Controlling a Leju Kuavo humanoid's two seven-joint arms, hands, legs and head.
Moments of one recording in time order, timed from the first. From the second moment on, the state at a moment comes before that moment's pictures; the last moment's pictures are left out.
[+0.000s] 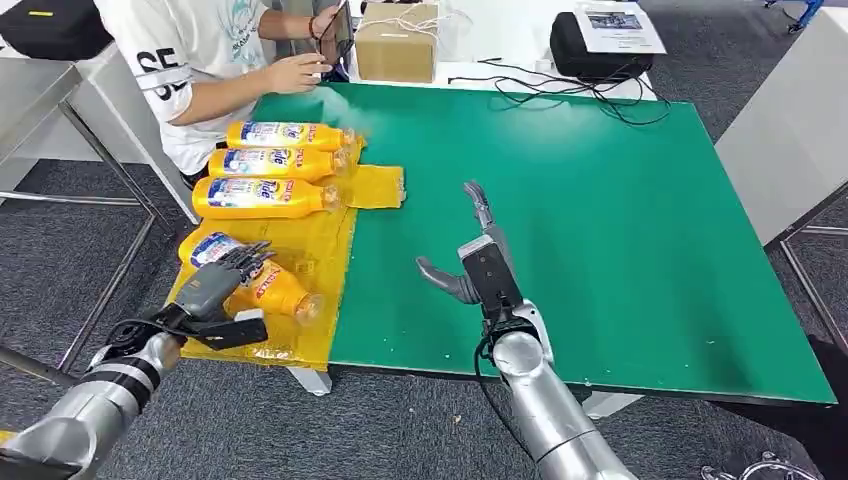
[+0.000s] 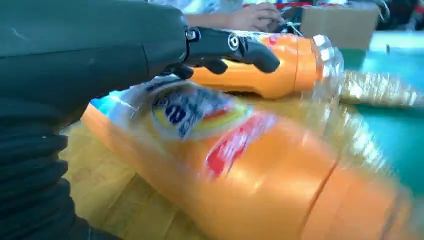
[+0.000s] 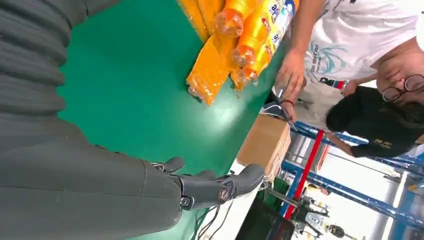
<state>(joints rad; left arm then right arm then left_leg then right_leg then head) -0.52 0.30 -0.37 -0.55 -0.73 0.26 -0.70 -0.43 0.18 0.38 -1.03 0.32 -0.25 -0.43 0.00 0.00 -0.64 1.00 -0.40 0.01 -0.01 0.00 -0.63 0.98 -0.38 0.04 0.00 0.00</state>
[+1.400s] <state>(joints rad) -0.31 -0.26 -0.23 -1.04 -0.18 0.15 -0.48 -0.23 0.32 0.40 -1.16 0.30 -0.47 -0.41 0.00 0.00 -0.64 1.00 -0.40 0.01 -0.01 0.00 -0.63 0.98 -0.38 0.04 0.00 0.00</state>
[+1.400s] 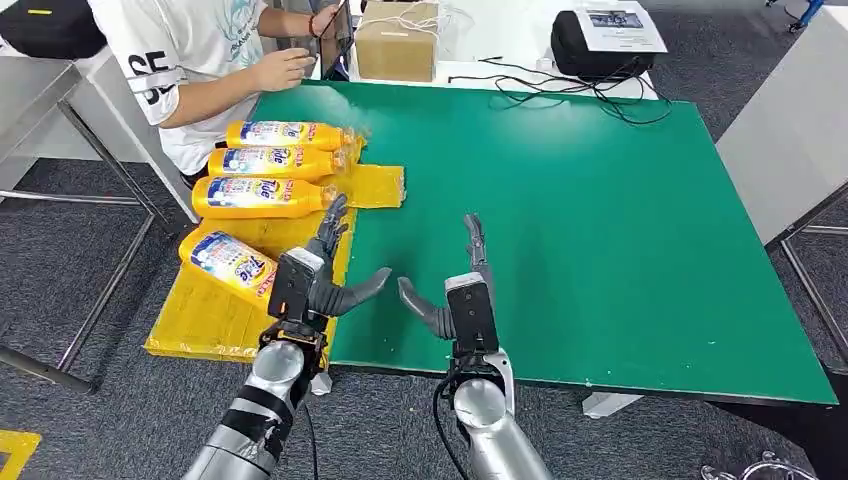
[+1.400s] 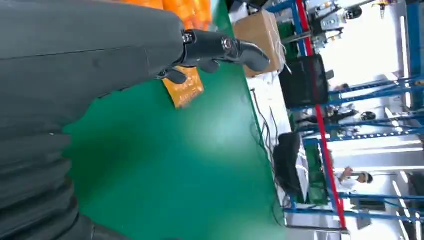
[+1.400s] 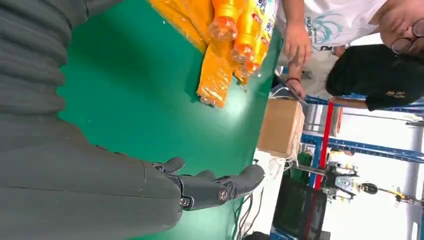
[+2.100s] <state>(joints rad) -0.30 -0.26 -0.25 -1.05 -0.18 0.16 -0.47 -0.22 0.32 0.40 -1.17 0.30 -0.48 -0.41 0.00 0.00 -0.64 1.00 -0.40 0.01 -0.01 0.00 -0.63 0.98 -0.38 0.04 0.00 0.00</state>
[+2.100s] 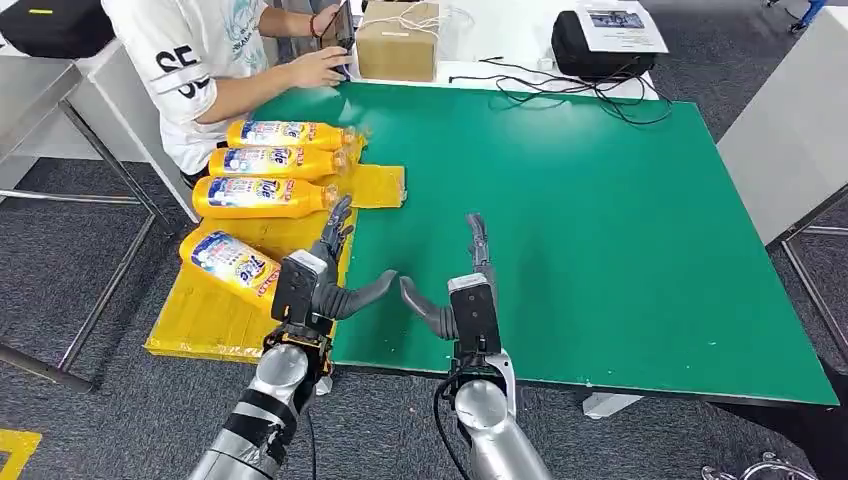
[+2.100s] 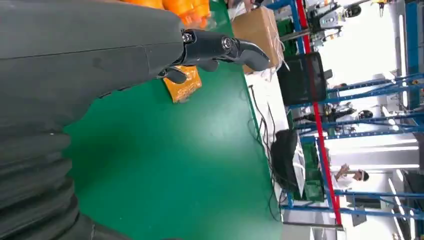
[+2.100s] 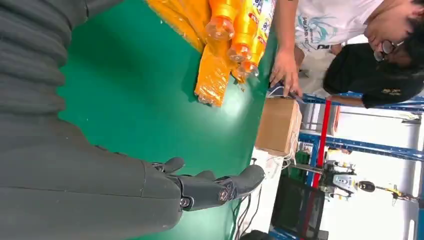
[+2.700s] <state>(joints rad) -0.20 -0.31 -0.29 -1.08 -0.01 0.33 -0.53 -0.08 0.29 0.42 -1.39 0.17 -0.60 -0.50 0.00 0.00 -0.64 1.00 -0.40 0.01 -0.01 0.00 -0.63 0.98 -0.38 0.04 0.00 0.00</state>
